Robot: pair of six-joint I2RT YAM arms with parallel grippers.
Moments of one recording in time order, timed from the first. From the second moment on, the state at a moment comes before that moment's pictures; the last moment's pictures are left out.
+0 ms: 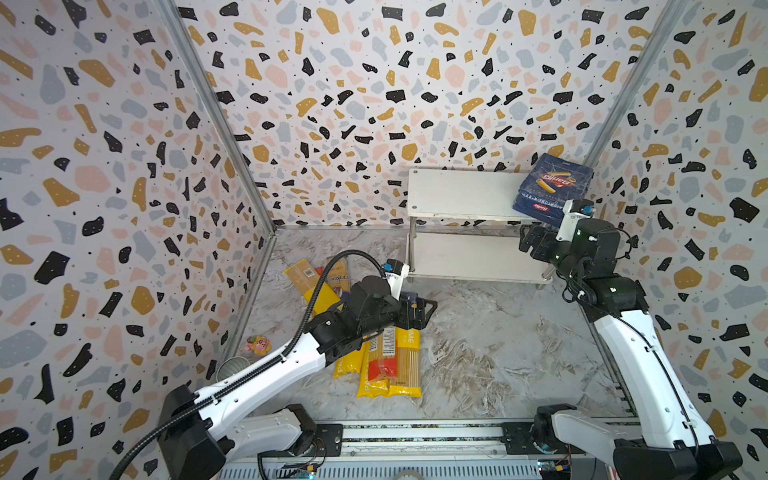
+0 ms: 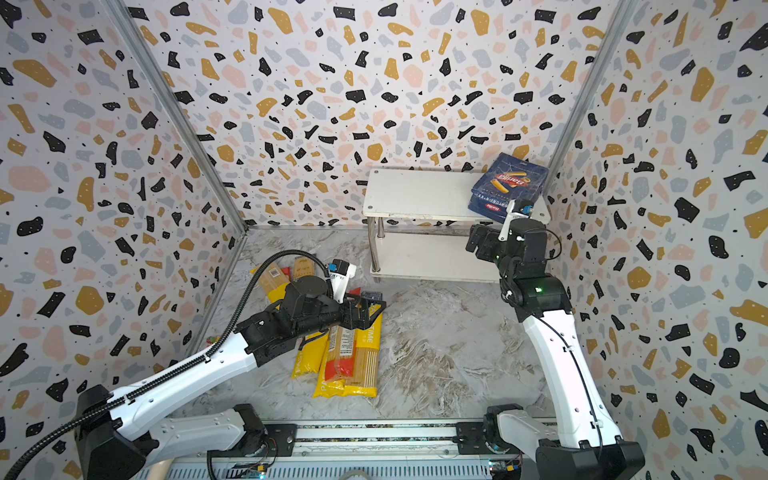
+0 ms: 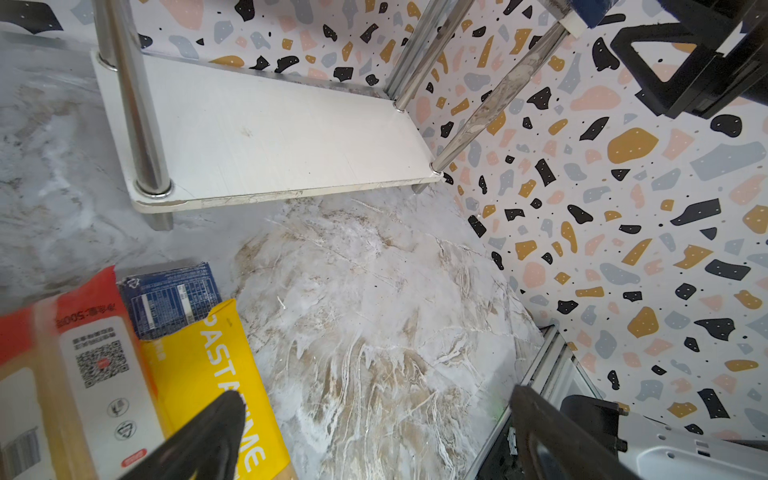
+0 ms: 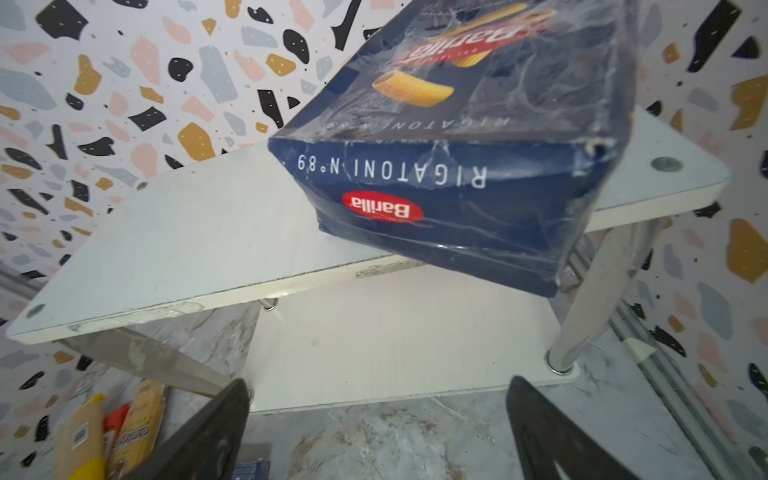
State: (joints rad) left arm -0.83 1.13 0.95 -0.25 0.11 -0.55; right arm 0.15 1.12 1.32 -0.53 0.13 0.31
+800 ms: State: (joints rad) left arm -0.83 1.08 0.93 -0.27 0.08 -0.55; right arm 0.06 1.14 1.31 -0.46 0.47 0.27
